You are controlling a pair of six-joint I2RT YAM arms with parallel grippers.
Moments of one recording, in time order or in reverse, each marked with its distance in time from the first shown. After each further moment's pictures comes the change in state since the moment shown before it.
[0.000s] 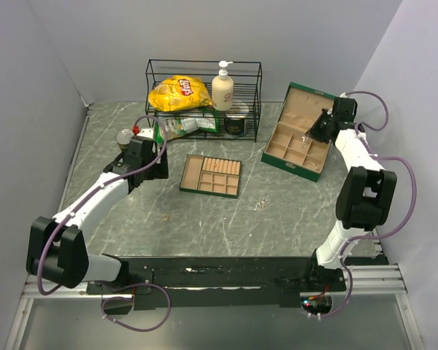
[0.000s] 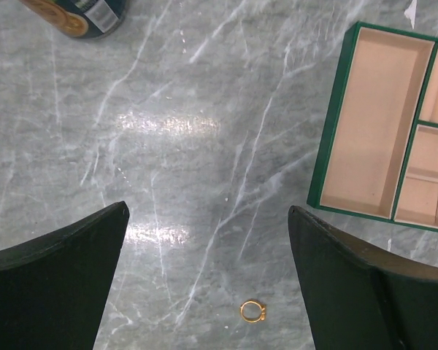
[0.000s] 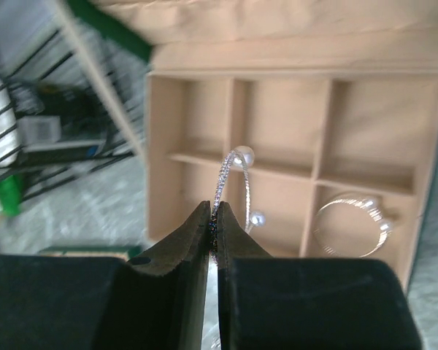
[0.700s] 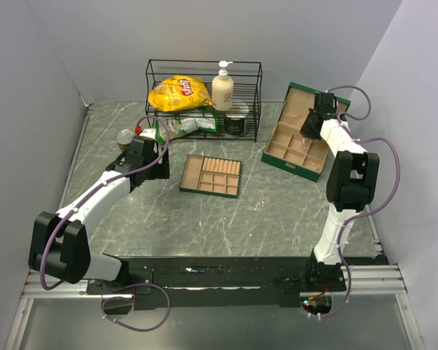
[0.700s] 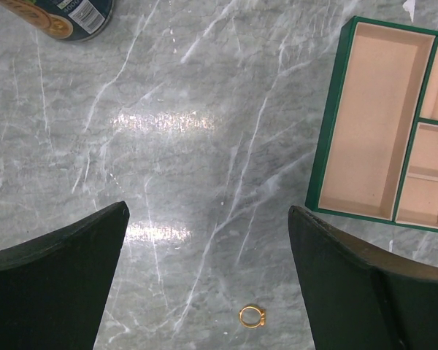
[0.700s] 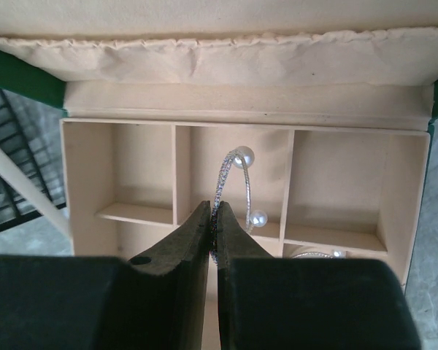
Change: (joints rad) left arm 0.002 0.035 0.000 0.023 0.024 0.014; right arm 0.086 0.238 0.206 -0.075 0.259 -0.089
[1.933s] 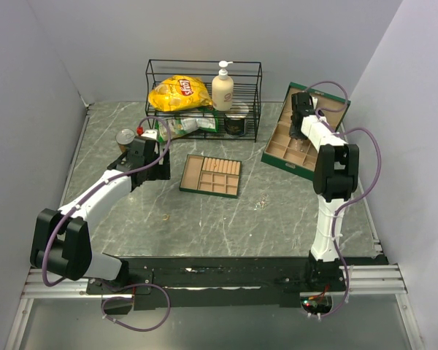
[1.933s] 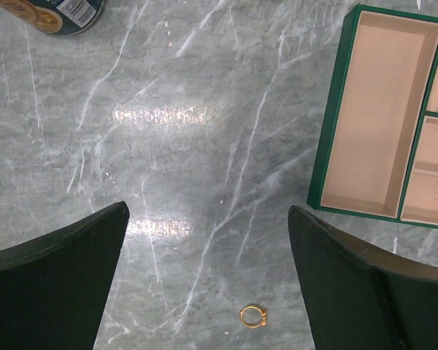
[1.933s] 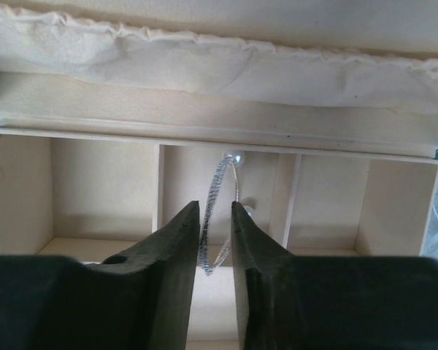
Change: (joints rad) left arm 0.001 0.025 0.002 0.000 0.011 0.007; right arm 0.121 0.178 0.170 -0.095 0.285 -0.137
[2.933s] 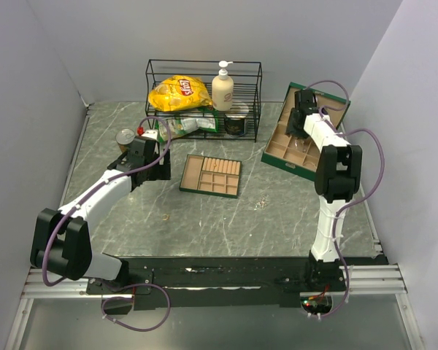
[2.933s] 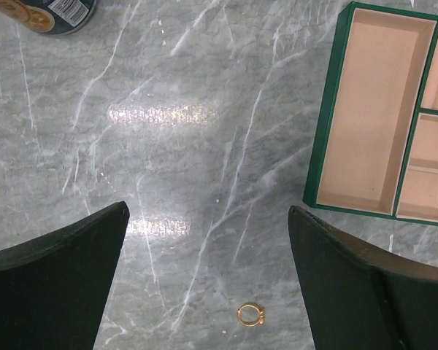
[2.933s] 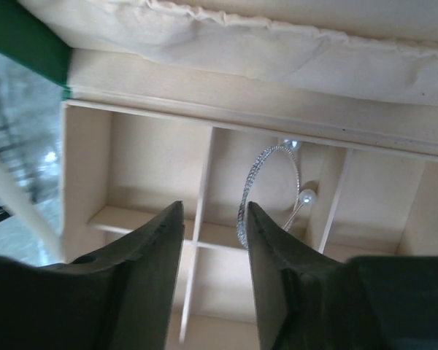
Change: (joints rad) left arm 0.000 0.002 0.001 0.000 0.014 0.000; right arm -0.011 -0.014 0.016 -0.029 -0.168 0.023
